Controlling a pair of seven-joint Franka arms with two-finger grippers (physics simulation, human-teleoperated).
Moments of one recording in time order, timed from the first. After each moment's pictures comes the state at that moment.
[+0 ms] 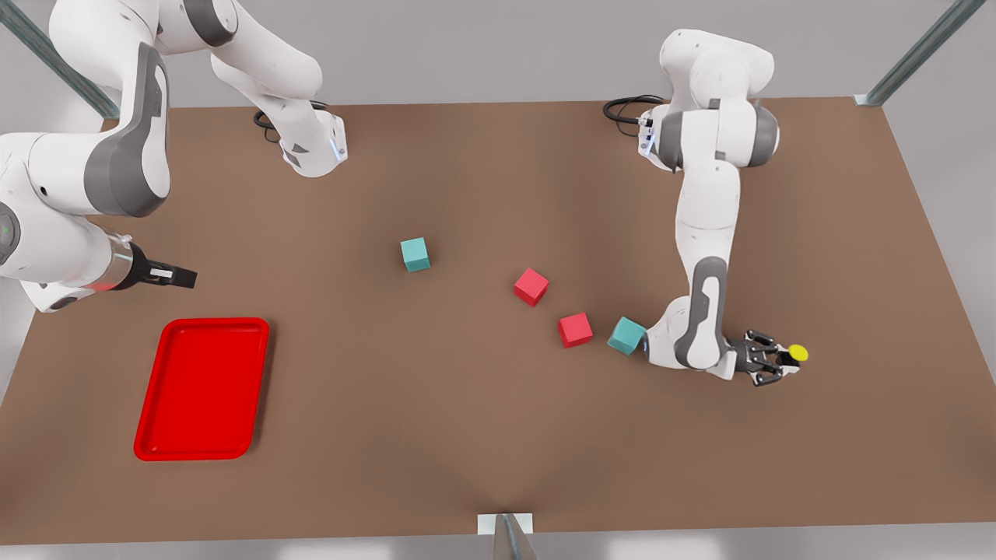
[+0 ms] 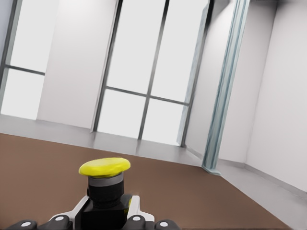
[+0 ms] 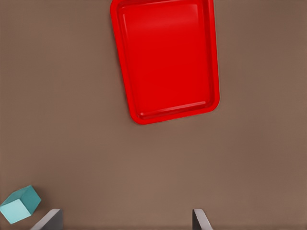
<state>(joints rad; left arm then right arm) -0.39 1.03 0.28 -1.59 1.35 1.73 -2.78 -0.29 0.31 0.34 -1.24 -0.19 1.27 0.20</state>
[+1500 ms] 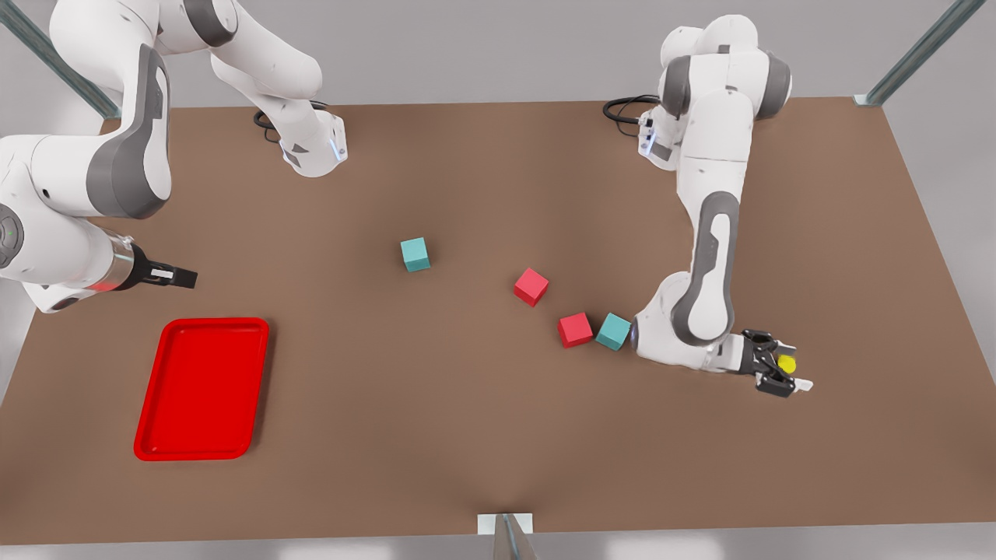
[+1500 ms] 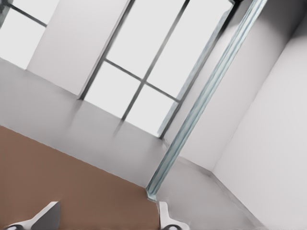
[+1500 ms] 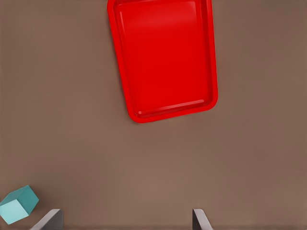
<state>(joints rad) -0.50 0.63 0.25 -1.54 1.19 1.68 -2.67 -0.29 0.31 0.34 -1.25 -0.20 1.27 0.20</state>
